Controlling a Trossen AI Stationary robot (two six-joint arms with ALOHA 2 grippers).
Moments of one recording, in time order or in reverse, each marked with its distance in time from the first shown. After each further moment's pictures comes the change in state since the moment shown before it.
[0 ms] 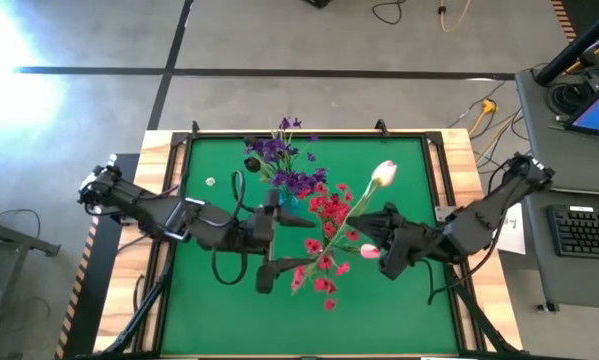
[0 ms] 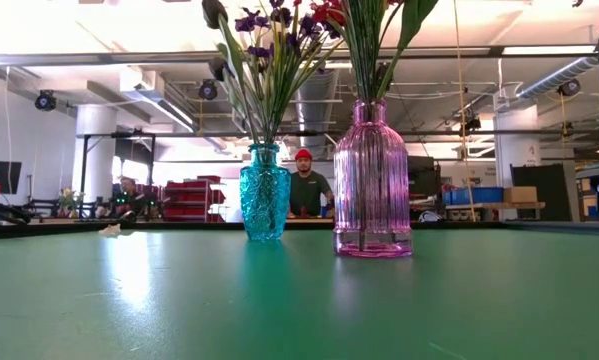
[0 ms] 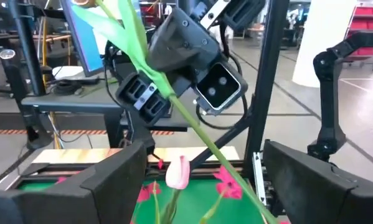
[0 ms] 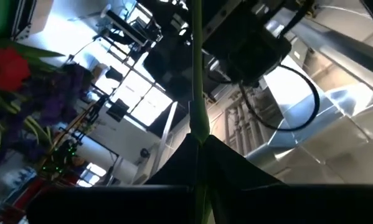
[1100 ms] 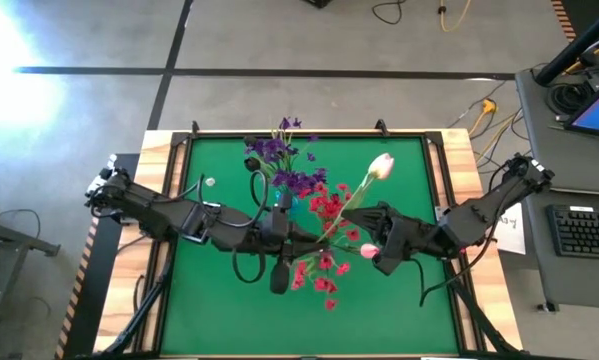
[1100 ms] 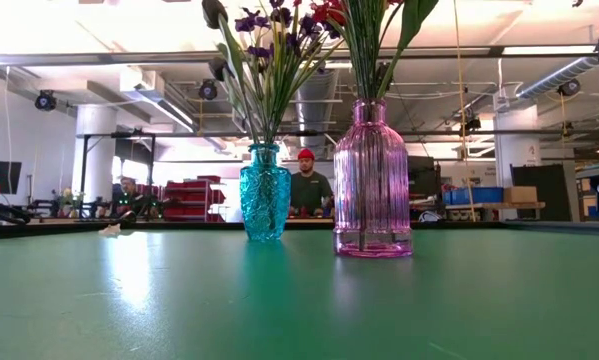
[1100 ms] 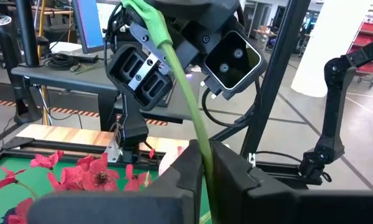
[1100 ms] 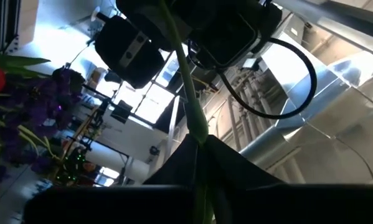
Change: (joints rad) left arm 0.031 0.062 -0.001 0.036 0.018 -0.133; right arm -0.039 0.015 0.006 0.066 -0.041 0.089
